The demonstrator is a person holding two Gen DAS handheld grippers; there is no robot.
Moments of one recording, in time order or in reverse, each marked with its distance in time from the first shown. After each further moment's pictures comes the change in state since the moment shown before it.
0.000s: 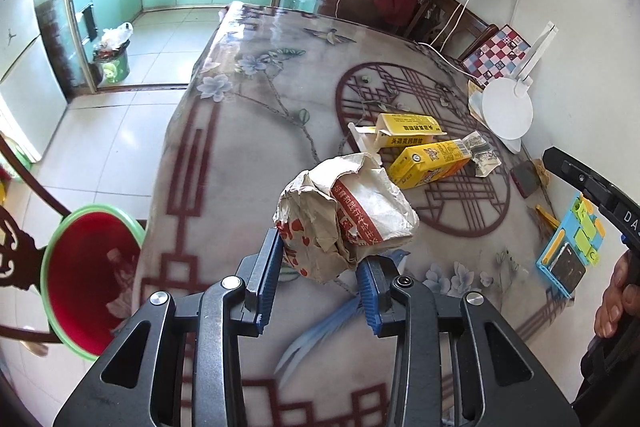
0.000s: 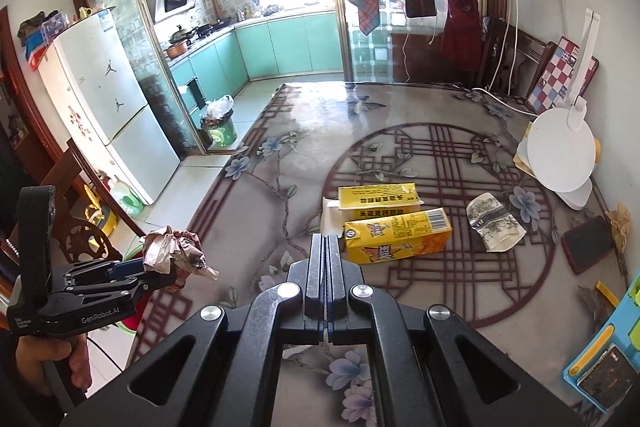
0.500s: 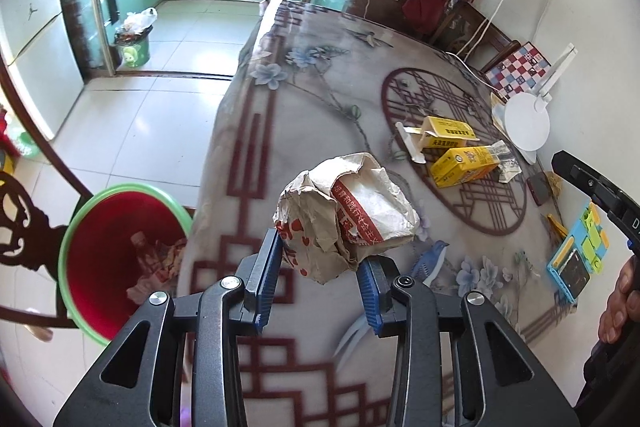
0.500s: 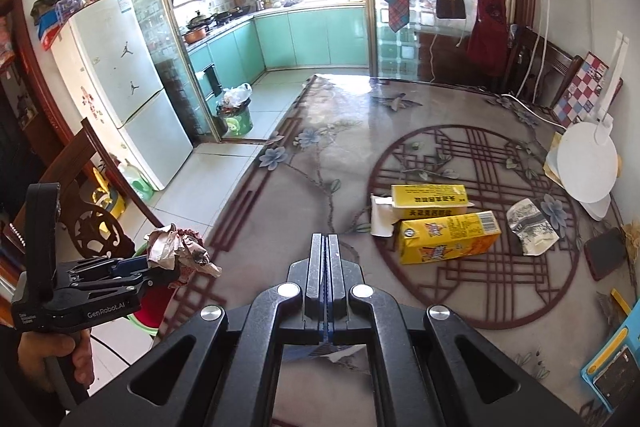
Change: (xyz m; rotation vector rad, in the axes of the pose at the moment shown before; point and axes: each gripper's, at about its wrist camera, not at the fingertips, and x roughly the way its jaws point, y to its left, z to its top) left arm -0.014 0.060 -0.013 -0.072 -0.002 0.026; right arm 0.018 0.072 0.000 -0.063 0.026 0.033
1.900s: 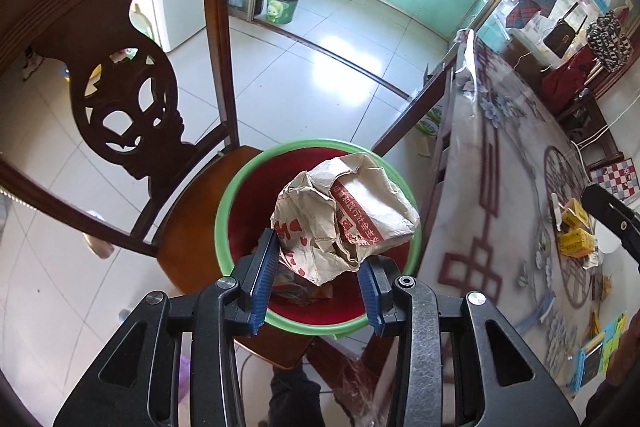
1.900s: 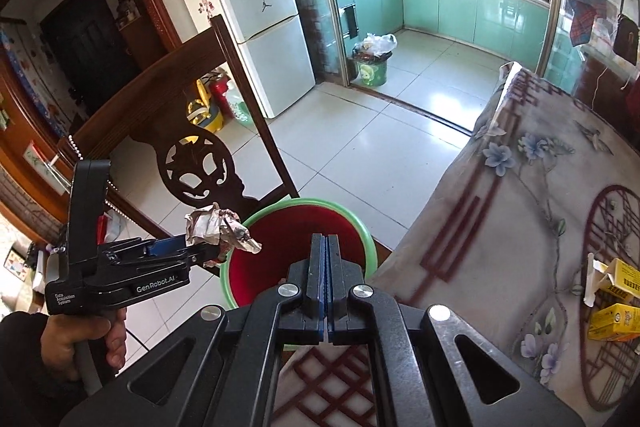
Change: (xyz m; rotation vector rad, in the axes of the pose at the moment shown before) left arm -0.035 0.210 -0.052 -0.406 -0.006 0.251; right arm 0.126 0.242 0.001 -0.320 0.198 0.349
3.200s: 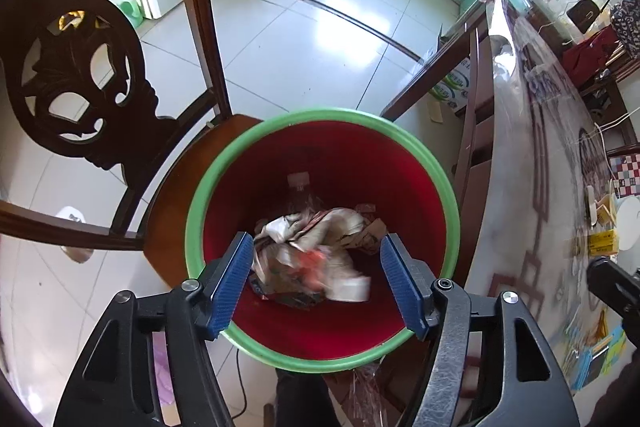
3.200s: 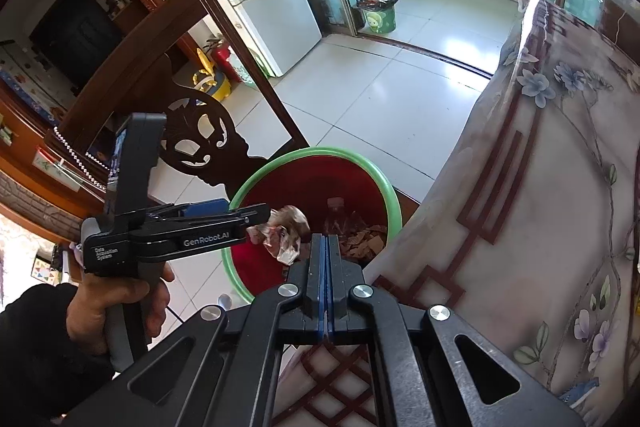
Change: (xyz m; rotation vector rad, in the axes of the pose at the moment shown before) left arm 0.072 0.004 0.016 0.006 0.139 0.010; right arm 0.066 -0.020 -0.016 0.099 0.157 0.080
